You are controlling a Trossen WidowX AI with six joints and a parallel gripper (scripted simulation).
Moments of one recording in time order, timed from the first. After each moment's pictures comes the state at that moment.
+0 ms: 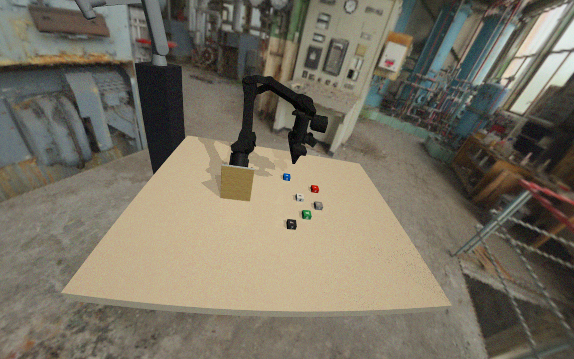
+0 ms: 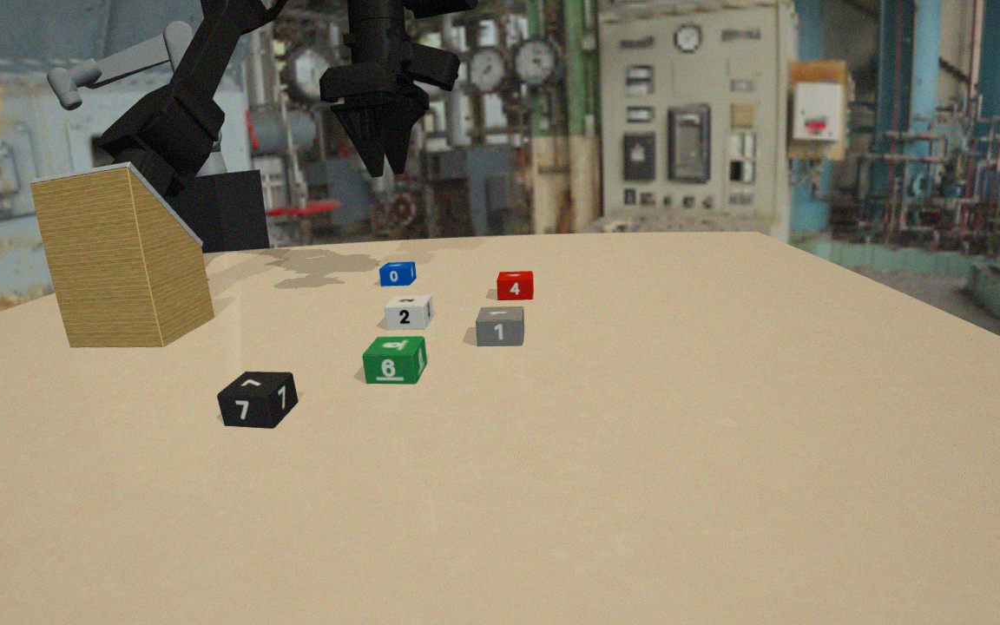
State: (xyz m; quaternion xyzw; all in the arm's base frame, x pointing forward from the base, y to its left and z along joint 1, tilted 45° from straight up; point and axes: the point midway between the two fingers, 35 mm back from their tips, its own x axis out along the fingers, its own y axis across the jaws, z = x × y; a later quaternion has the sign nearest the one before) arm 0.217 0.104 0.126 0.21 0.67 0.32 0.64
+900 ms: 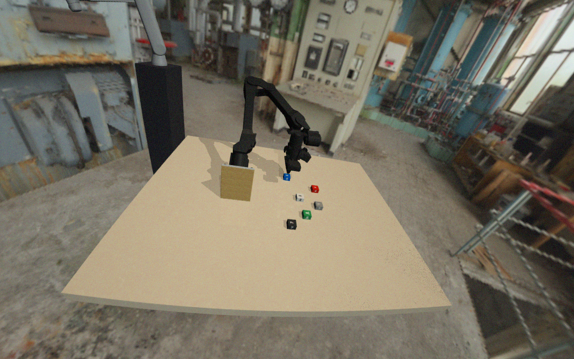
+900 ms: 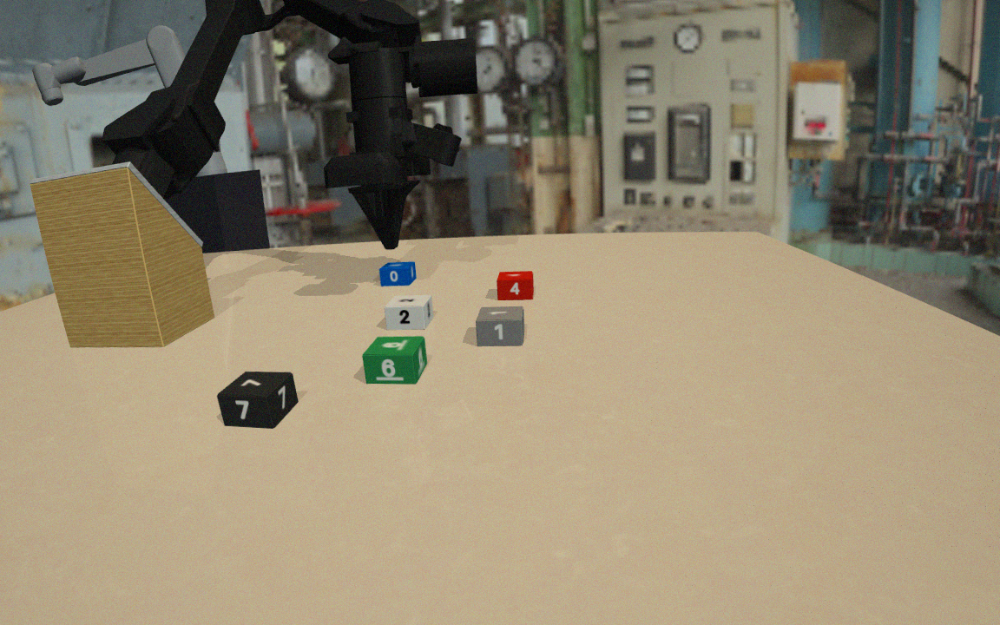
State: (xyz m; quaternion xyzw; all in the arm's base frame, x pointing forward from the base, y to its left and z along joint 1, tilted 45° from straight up) arm 0.204 0.160 0.073 0.21 0.67 0.32 0.64
